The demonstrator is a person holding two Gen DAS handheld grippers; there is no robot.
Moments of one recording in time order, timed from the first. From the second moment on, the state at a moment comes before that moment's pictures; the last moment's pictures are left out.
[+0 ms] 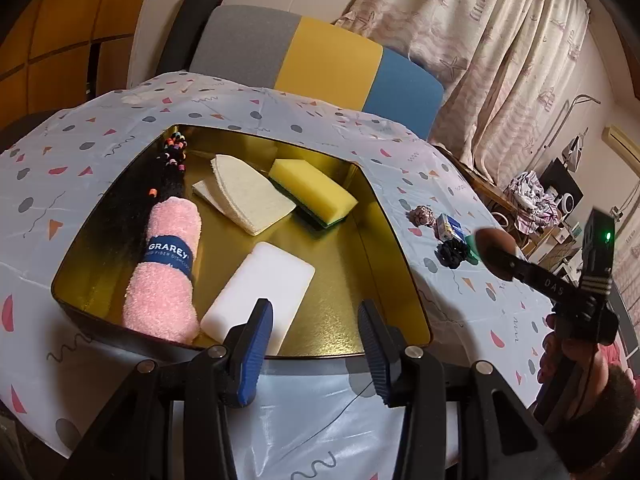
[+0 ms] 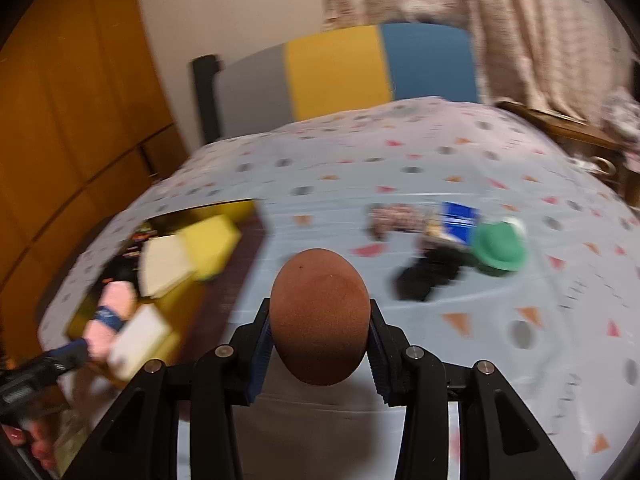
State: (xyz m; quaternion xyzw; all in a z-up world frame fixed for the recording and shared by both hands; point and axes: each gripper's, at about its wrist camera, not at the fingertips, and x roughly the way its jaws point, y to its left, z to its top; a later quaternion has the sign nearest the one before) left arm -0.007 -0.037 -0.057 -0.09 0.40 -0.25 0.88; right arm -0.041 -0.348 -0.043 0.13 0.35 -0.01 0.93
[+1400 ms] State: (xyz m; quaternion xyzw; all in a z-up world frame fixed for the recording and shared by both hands) left arm -0.015 0.009 -0.059 -0.11 0.39 -0.23 0.88; right arm 0.049 -0.213 -0.045 0.05 0.41 0.08 0.91
